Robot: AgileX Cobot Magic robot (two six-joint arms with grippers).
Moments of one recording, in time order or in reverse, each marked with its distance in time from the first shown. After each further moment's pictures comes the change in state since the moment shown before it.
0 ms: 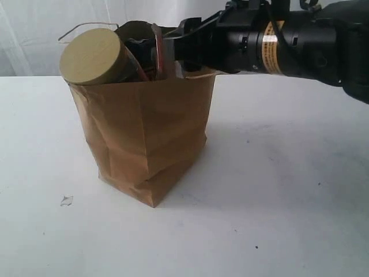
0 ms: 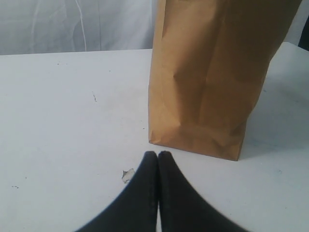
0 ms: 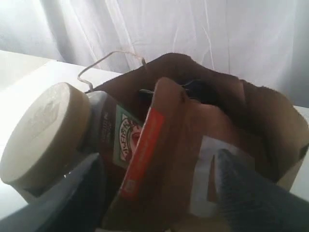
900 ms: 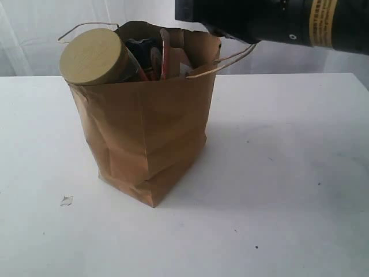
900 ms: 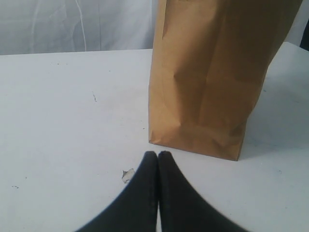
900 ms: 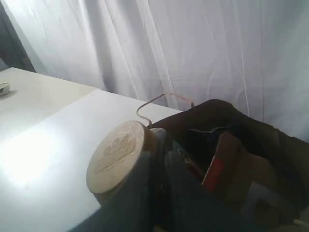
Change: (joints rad) left arm 0.000 0.000 0.000 0.000 0.000 0.000; right arm 0.000 -0.168 0.005 0.000 -0.104 0.000
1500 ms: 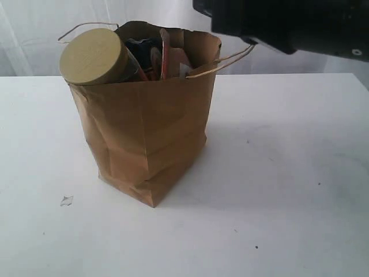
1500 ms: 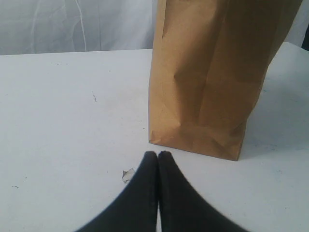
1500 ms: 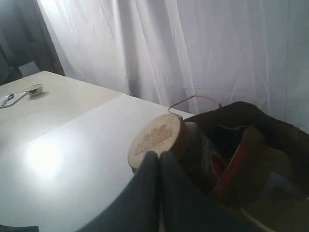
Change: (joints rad) left arm 0.000 0.000 0.000 0.000 0.000 0.000; right arm 0.000 -0.196 0.113 0.000 -0.082 -0.008
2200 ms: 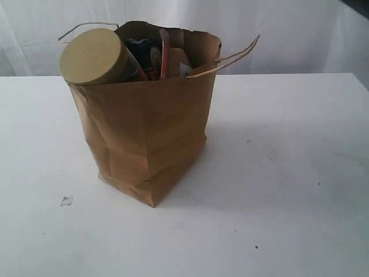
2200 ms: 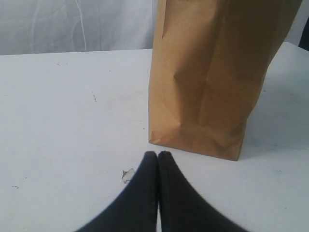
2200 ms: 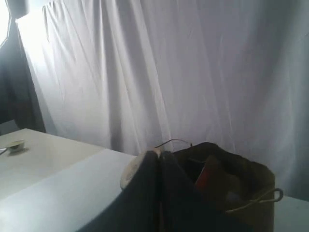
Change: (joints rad) left arm 0.000 0.000 0.000 0.000 0.000 0.000; right arm 0.000 -0.429 0.224 -0.002 0.128 0.000
